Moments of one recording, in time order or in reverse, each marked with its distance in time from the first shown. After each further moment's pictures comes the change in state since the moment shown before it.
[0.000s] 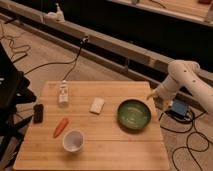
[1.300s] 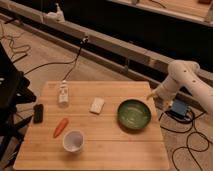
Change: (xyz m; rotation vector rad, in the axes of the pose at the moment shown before) arm -0.002 -0.001 -0.002 0.007 -0.010 -0.002
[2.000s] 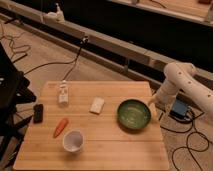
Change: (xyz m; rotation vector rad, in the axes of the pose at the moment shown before) arm 0.020 -0.018 0.028 0.120 0.070 -0.097
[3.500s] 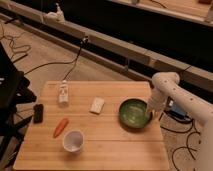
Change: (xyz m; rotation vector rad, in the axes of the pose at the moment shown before) arm 0.009 0.016 0.048 0.038 0.059 -0.015
